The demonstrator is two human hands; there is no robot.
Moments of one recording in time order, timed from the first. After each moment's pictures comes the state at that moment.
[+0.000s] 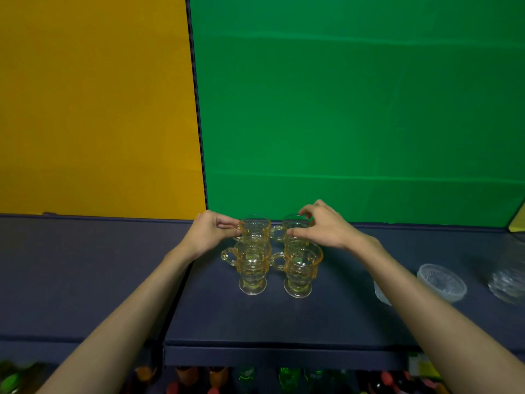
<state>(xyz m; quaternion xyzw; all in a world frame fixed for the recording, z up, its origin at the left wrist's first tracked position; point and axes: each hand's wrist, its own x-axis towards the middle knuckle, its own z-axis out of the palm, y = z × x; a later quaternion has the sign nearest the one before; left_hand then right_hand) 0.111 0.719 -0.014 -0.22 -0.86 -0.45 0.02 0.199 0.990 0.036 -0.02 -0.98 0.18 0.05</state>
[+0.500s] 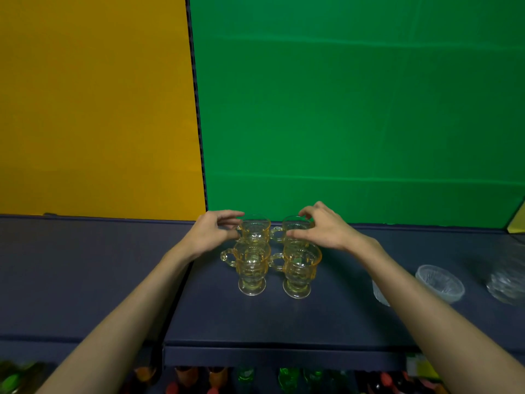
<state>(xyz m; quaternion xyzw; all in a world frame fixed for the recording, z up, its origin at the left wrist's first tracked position) 0.121 0.721 -0.002 -0.24 -0.85 -0.46 -0.01 0.200 0.992 0.035 -0.02 -0.98 0.18 0.04</state>
